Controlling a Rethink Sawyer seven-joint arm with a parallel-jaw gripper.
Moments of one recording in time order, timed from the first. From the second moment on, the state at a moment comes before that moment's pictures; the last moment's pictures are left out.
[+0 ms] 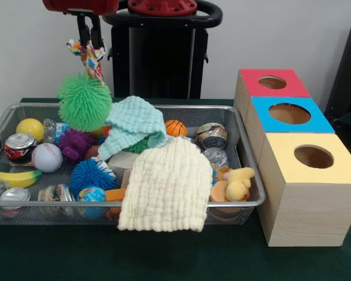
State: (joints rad) arm -0.40 -0.74 -0.06 1.34 -0.14 1.29 1.40
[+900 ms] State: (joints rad) arm -0.39 -0.75 -0.06 1.34 -0.13 1.29 1.40
